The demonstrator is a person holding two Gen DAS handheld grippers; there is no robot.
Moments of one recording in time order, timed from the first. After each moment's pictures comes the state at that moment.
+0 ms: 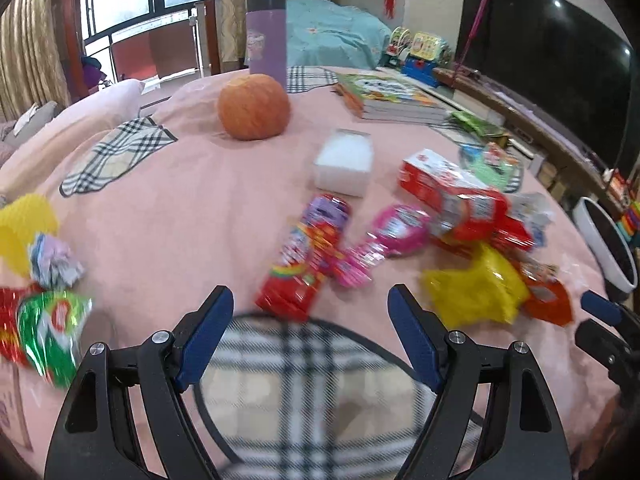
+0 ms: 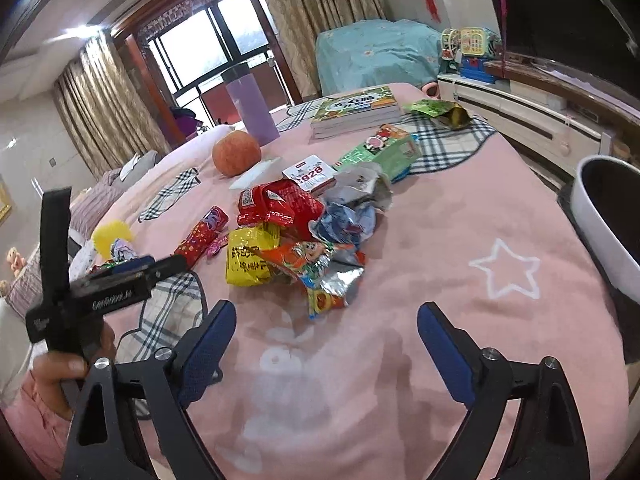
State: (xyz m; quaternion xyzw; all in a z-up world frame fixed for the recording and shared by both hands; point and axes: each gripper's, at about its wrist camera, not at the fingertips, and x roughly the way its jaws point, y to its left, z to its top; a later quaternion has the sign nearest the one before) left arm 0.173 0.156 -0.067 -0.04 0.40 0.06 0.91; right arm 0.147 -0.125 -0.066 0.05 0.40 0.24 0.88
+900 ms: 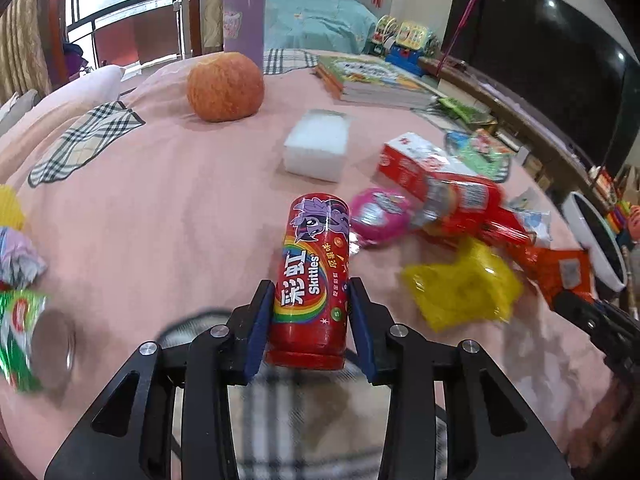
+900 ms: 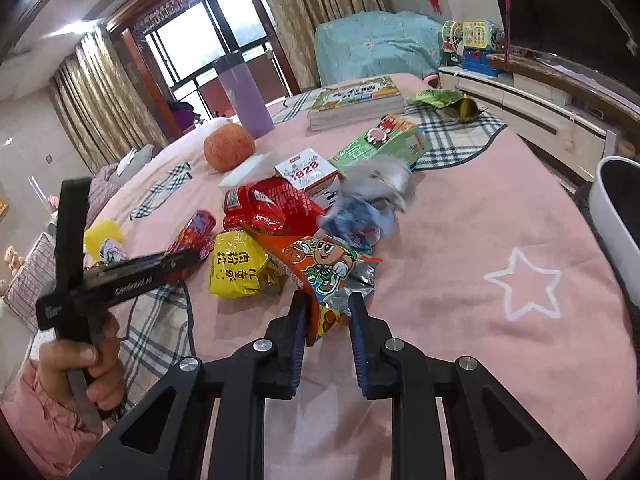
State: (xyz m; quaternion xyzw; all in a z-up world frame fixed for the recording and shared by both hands) left arm 0.172 0.139 -0.076 -0.07 0.42 0.01 0.91; right arm 0.164 -0.123 -0.075 0.05 0.41 0.23 0.88
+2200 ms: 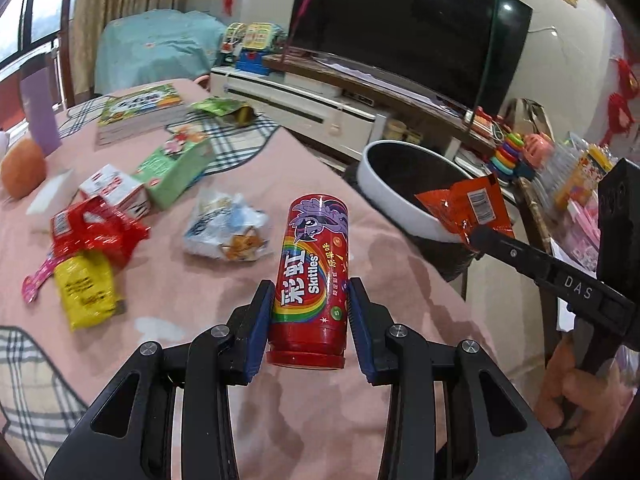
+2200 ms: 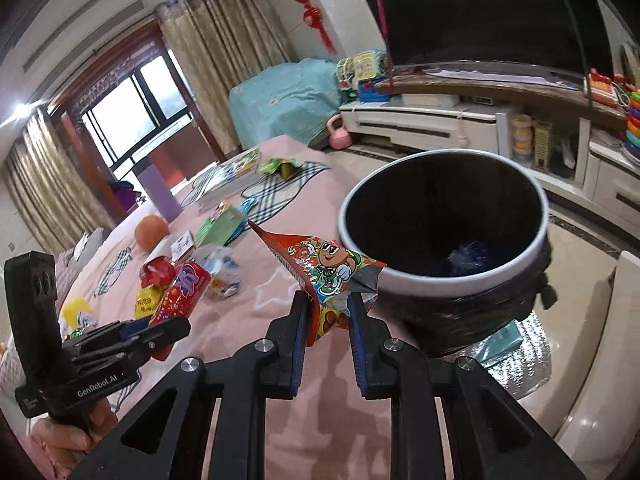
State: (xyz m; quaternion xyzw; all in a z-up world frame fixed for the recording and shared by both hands) left arm 0.157 -0.081 -0.041 -0.01 0.39 -0.20 0.90; right arm 0.121 -0.304 -0.039 0.14 0.35 0.10 0.92
